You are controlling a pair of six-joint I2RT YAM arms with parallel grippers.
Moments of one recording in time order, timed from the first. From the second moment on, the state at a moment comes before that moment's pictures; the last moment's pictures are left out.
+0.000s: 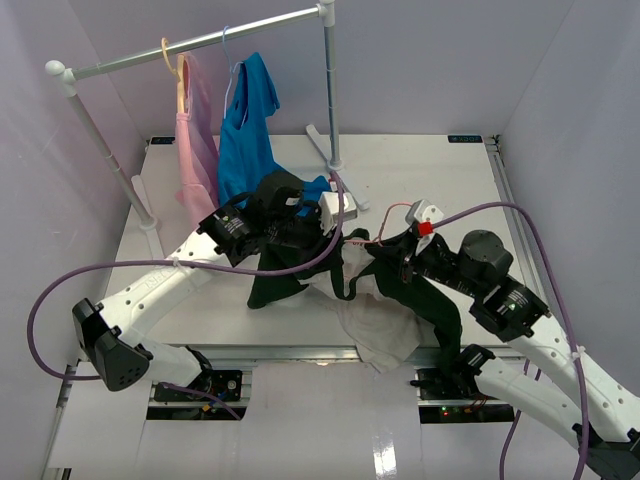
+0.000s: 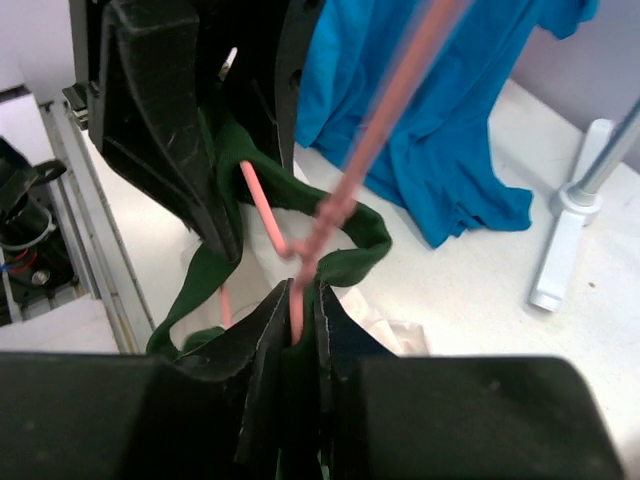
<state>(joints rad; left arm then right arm) -0.81 1.35 1.40 -0.67 0.49 0.21 0.74 0.67 0.81 -0.20 -0.31 -0.06</state>
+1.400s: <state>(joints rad) -0.78 1.22 1.36 -0.60 0.41 0.09 0.74 0.84 0.97 -0.10 -0.50 -0.05</state>
